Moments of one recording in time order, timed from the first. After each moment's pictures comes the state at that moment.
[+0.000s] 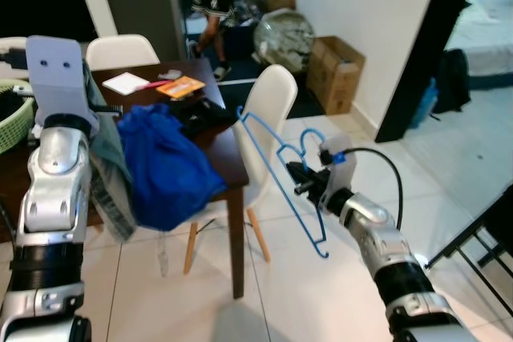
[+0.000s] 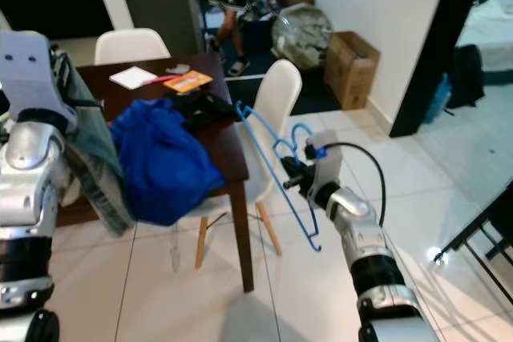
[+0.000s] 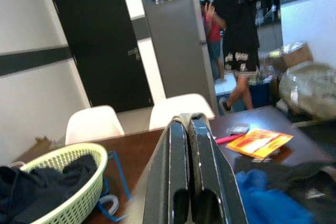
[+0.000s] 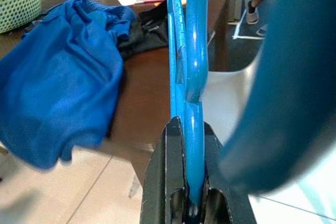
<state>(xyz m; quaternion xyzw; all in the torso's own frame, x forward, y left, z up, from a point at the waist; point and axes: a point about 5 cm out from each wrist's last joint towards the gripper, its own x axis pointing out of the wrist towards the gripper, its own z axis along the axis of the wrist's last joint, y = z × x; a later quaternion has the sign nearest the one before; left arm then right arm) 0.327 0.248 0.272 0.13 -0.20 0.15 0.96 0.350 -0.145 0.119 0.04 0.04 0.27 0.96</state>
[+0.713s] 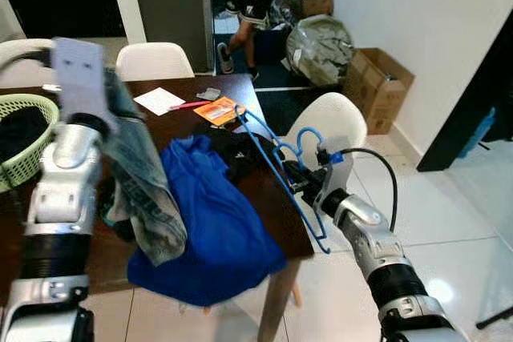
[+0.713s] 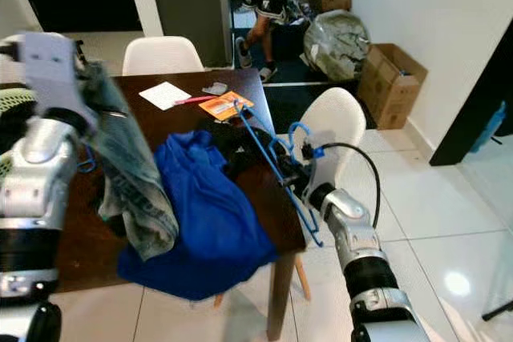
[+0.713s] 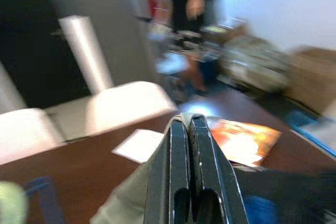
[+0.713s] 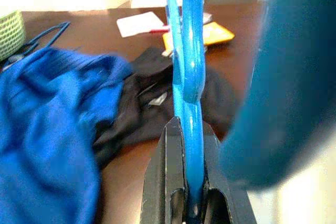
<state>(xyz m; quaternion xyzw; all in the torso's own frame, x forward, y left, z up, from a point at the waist) 0.344 0.195 0.247 0.10 -0.15 -0.04 0.98 0.353 -0.146 0.128 0.04 0.03 0.27 0.96</state>
